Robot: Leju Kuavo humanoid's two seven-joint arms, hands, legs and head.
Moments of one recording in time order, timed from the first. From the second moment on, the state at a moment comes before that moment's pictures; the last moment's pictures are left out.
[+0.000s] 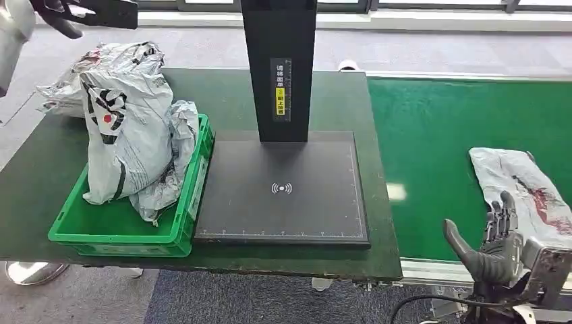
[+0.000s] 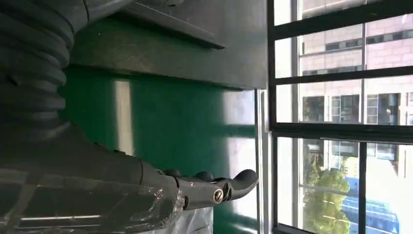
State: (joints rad) left arm -1.59 0.29 -0.51 -0.39 -1.26 -0.58 -0.07; right arm 0.09 0.29 -0.44 -1.81 0.11 0.23 -0.26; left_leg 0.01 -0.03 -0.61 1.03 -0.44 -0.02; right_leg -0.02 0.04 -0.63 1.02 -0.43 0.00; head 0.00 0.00
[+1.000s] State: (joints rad) left arm -1.16 0.19 -0.26 -0.70 -0.40 -0.37 -0.28; right arm 0.08 0.22 -0.36 -1.77 0.10 0.09 -0.29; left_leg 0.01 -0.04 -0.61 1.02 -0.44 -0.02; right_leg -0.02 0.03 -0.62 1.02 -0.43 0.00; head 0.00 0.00
